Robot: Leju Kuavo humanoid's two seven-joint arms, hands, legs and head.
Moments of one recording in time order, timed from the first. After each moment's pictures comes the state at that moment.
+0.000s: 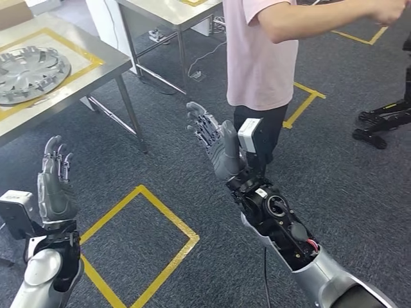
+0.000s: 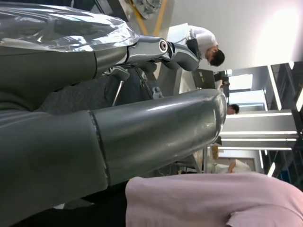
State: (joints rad) left arm -0.30 0.07 -0.42 -1.45 0.23 0.36 -0.35; right arm -0.38 -0.07 0.54 -1.57 -0.30 -0.01 -0.15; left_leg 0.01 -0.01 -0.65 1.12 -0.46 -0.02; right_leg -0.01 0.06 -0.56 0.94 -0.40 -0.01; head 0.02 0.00
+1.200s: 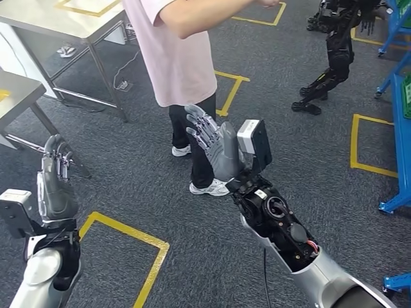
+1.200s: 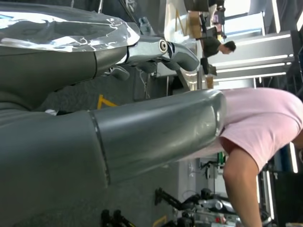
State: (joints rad) left arm -0.30 0.07 -0.42 -1.45 0.23 0.35 -0.35; right arm -0.37 -0.07 0.54 -1.58 -0.30 -0.01 -0.15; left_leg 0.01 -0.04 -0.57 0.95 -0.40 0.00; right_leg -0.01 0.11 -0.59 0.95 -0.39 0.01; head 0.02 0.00
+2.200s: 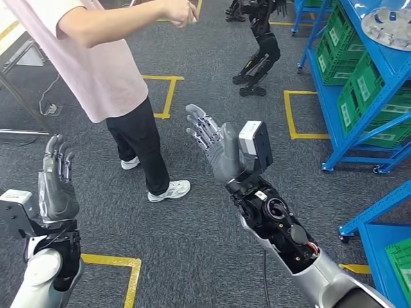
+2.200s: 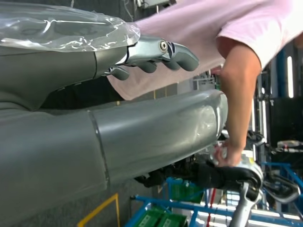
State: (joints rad) left arm -0.30 0.07 -0.42 -1.46 0.23 0.35 -0.35; right arm -0.36 -0.07 0.54 -1.58 -0.30 -0.02 -0.14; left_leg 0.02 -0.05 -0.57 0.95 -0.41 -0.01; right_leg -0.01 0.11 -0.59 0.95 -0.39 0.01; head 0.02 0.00
